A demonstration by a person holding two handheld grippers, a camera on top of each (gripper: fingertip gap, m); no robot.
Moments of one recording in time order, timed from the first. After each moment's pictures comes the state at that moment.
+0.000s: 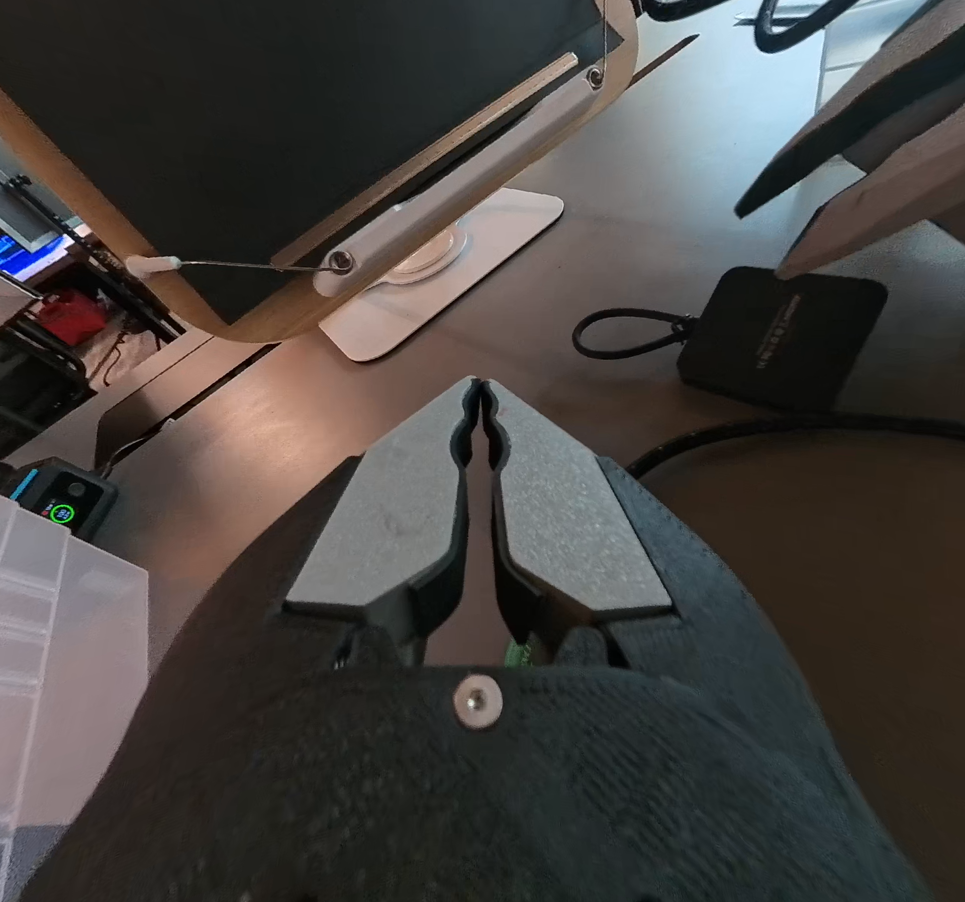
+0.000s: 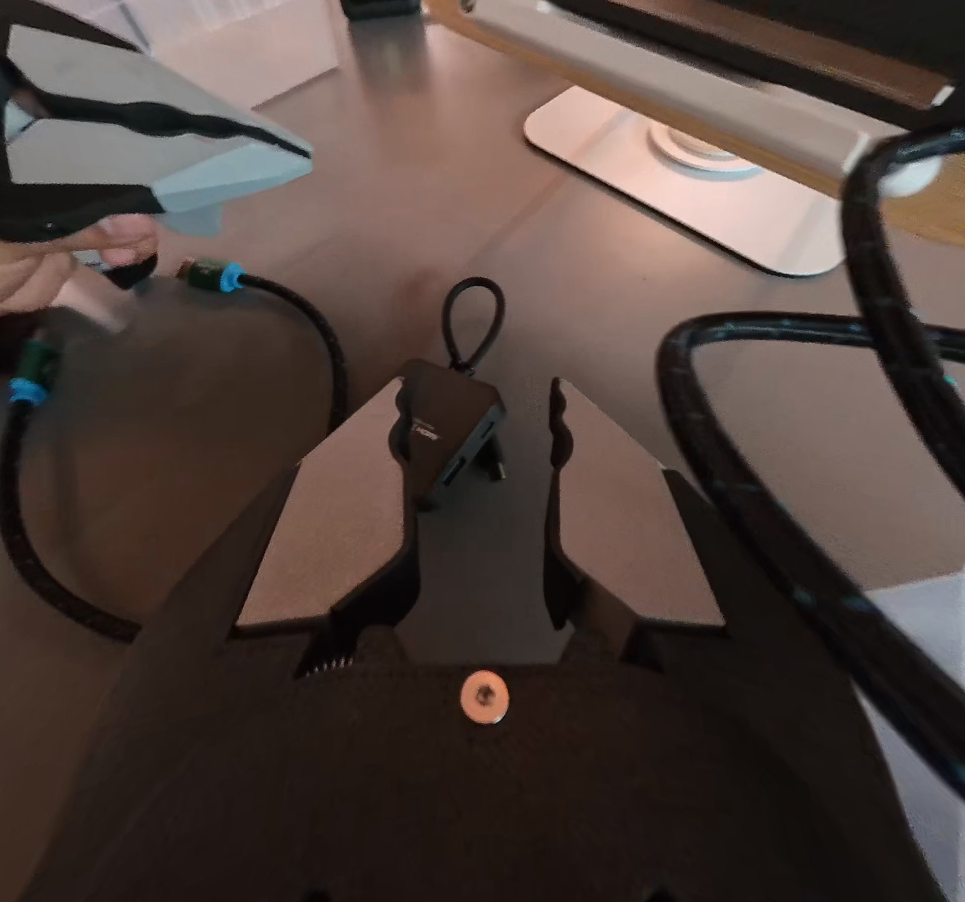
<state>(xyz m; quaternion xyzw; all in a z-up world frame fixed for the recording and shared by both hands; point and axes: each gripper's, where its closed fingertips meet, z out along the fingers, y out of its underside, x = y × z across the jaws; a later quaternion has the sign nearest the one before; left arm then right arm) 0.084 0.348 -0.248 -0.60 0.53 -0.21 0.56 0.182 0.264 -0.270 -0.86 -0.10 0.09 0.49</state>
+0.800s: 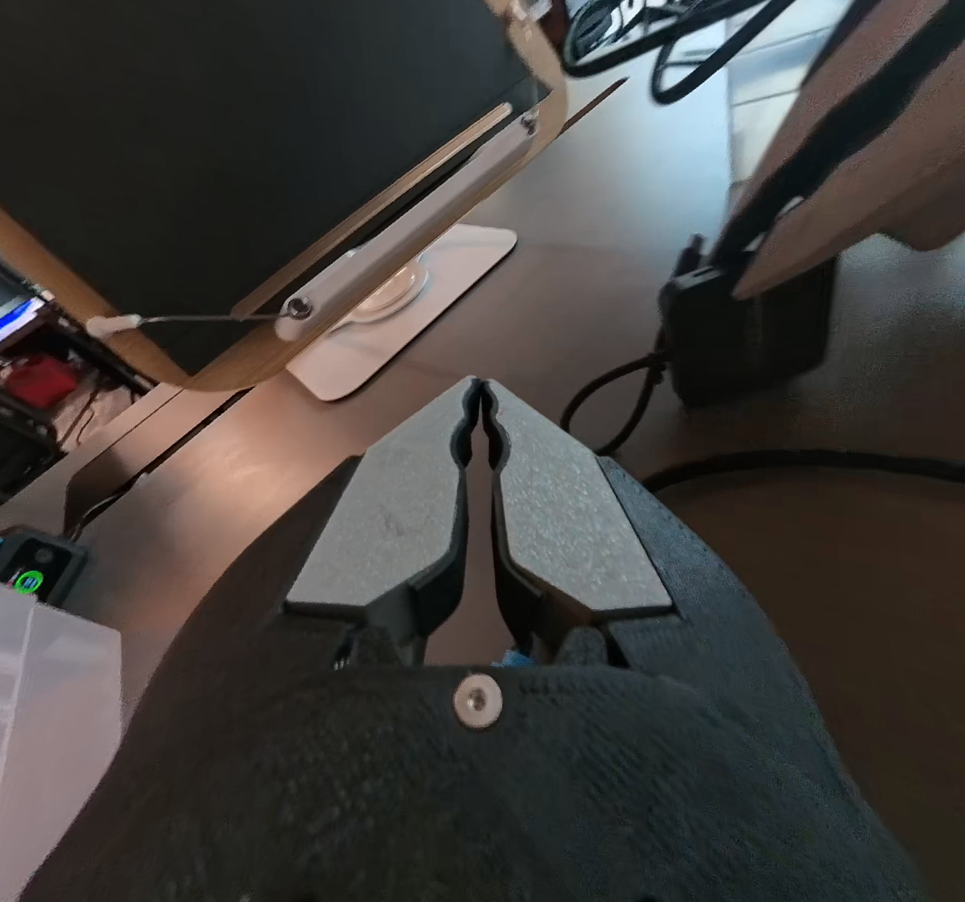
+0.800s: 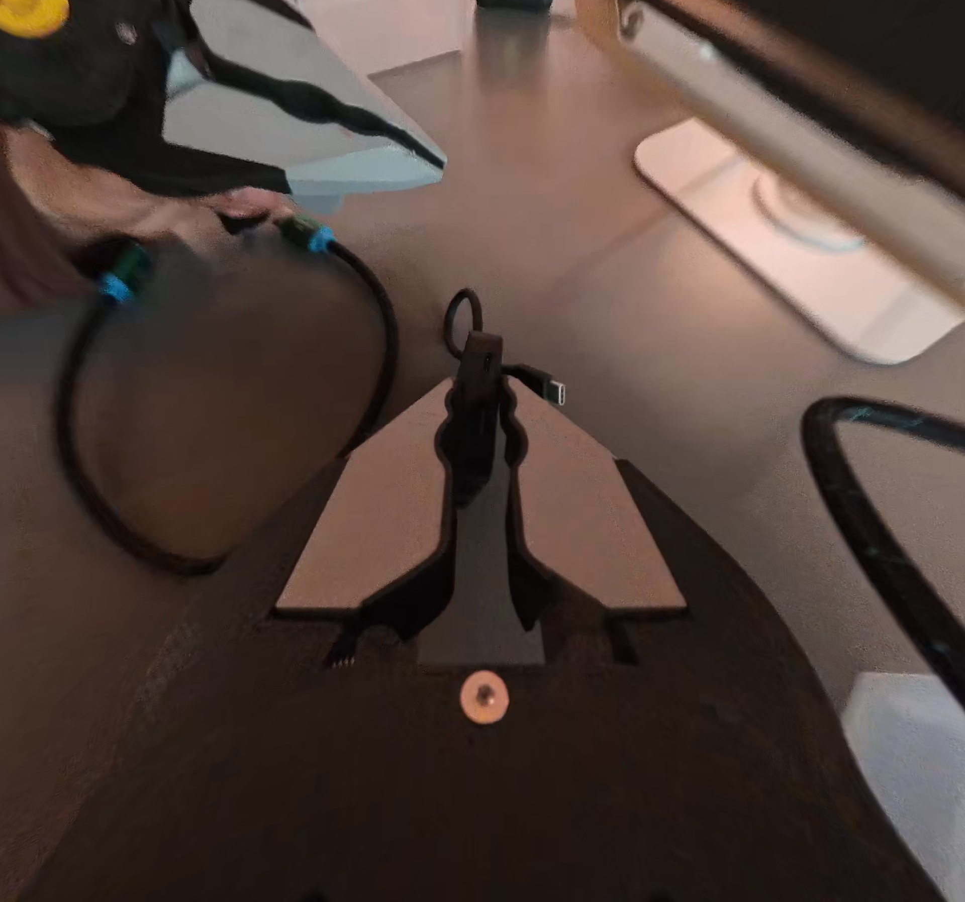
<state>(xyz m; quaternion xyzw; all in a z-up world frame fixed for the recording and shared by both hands) 0.094 0.324 -0.242 -0.55 0.57 -0.24 0.56 0.145 0.249 -0.260 -0.85 -0.21 0.09 0.48</state>
